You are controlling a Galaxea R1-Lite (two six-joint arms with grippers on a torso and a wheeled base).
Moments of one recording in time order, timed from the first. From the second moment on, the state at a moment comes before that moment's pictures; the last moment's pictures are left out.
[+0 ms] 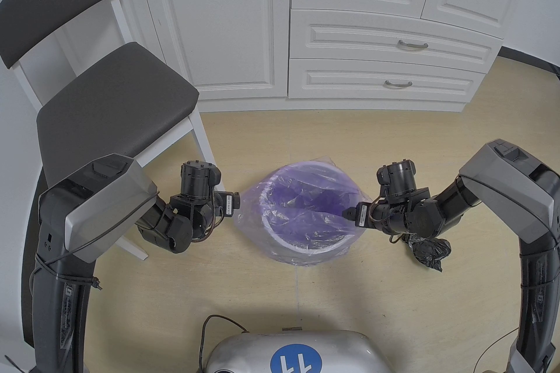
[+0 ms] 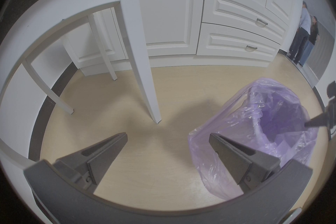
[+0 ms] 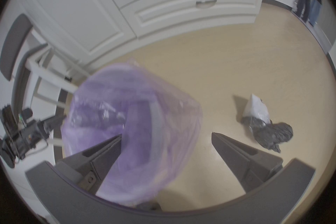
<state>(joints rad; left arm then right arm) -0.36 2.48 -1.29 -0.74 0.28 -0.09 0.36 2.35 -1.24 -0.44 -0.11 0.41</state>
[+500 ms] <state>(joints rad) -0.37 2.48 -1.28 -0.74 0.29 -0.10 0.38 2.27 -1.00 -0.32 0.07 0.10</state>
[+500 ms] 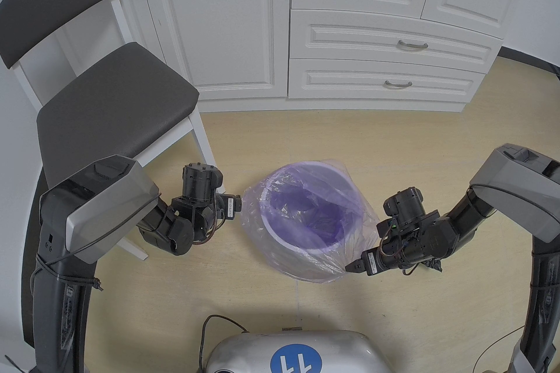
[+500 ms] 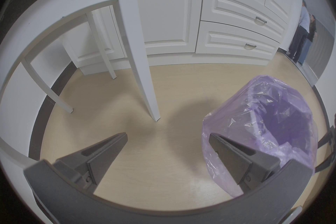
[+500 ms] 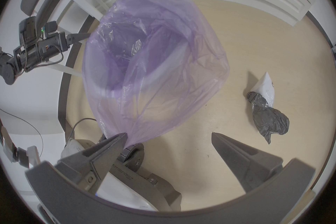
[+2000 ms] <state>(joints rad) -0.55 2.52 -1.34 -0.81 0.32 -0.24 0.56 2.55 -1.20 -0.52 -0.13 0.39</state>
